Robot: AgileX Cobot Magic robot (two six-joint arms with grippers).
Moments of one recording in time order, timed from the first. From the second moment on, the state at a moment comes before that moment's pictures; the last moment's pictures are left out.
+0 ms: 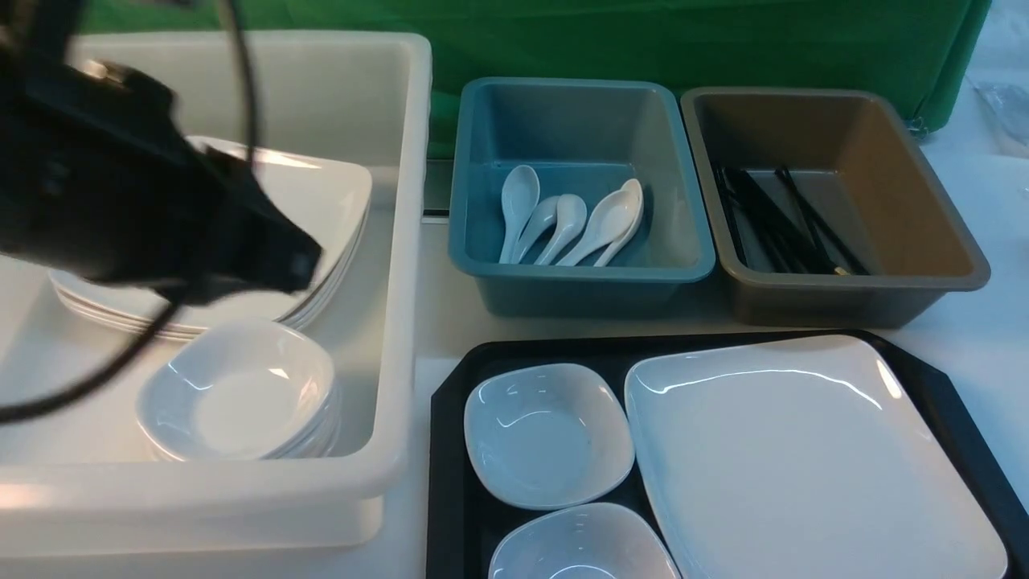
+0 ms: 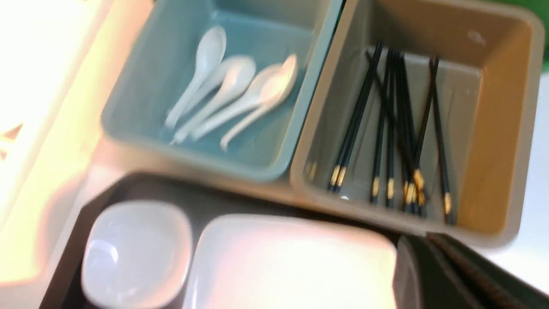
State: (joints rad) right arm 0.01 1.32 -1.66 0.29 1.12 -0.24; left arm -0.52 1.17 -1.26 -0.15 1.10 0.06
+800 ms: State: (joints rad) right arm 0.01 0.64 -0.86 0.29 0.94 -0.26; left arm -0.87 1.90 -1.46 0.02 1.19 0.08
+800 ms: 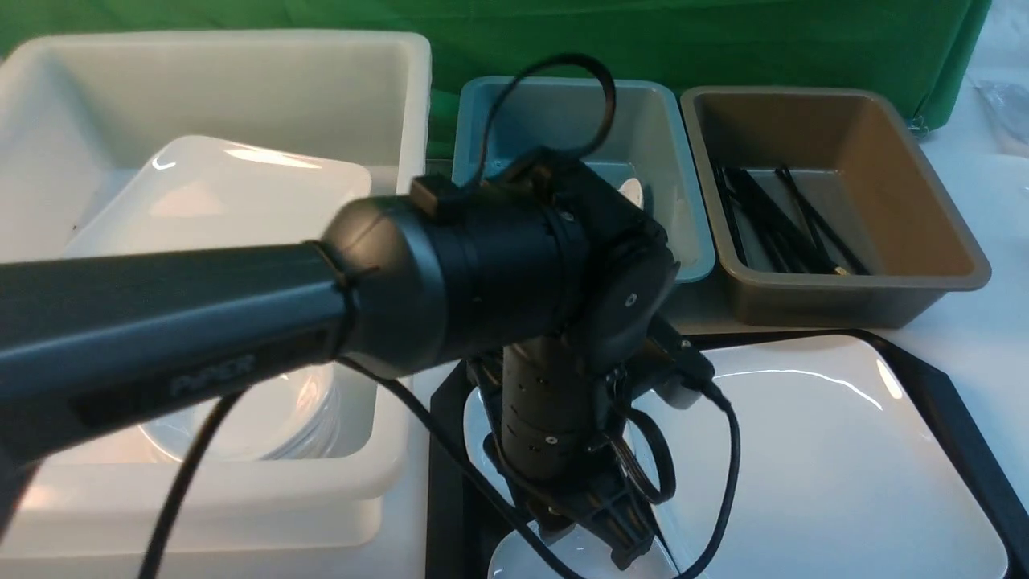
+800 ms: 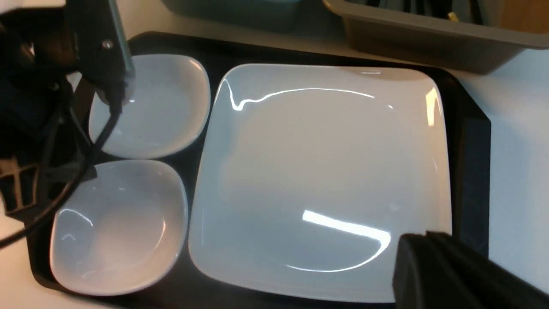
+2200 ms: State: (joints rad) right arm 0.04 0.65 -0.85 0.31 0.85 -0.26; left arm -0.87 2.03 -1.47 -0.02 1.21 0.05
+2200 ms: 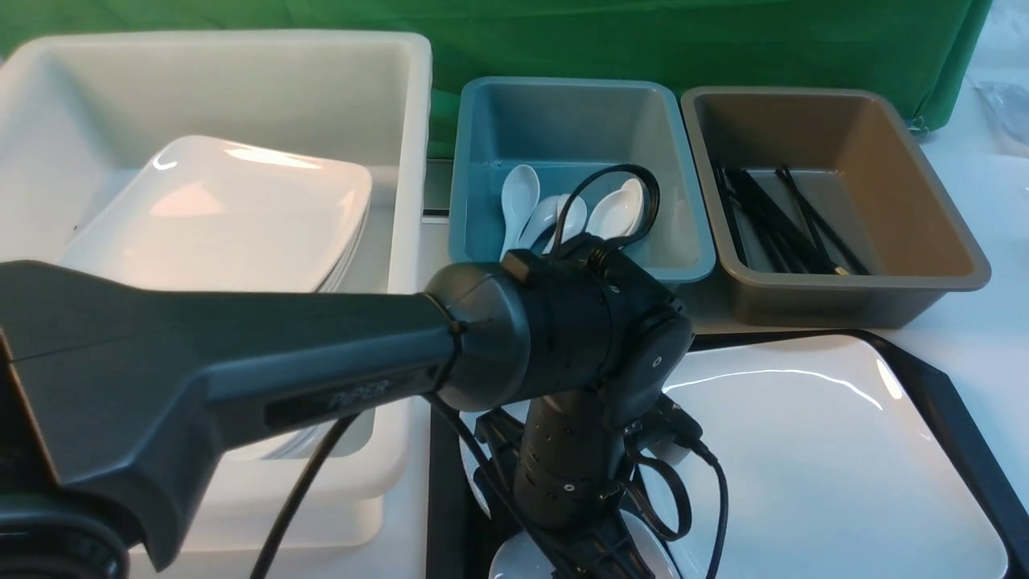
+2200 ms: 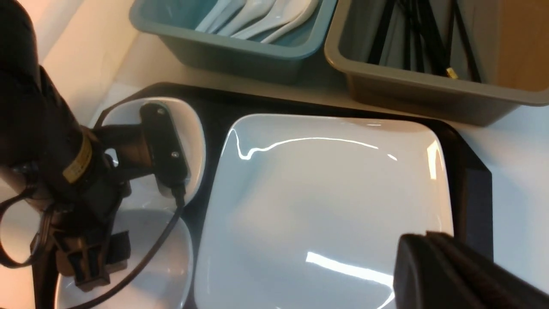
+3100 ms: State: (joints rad) right arm 0.04 0.65 -0.85 0.31 0.84 -0.26; left arm -0.87 2.06 -1.47 -0.07 1.20 0.05
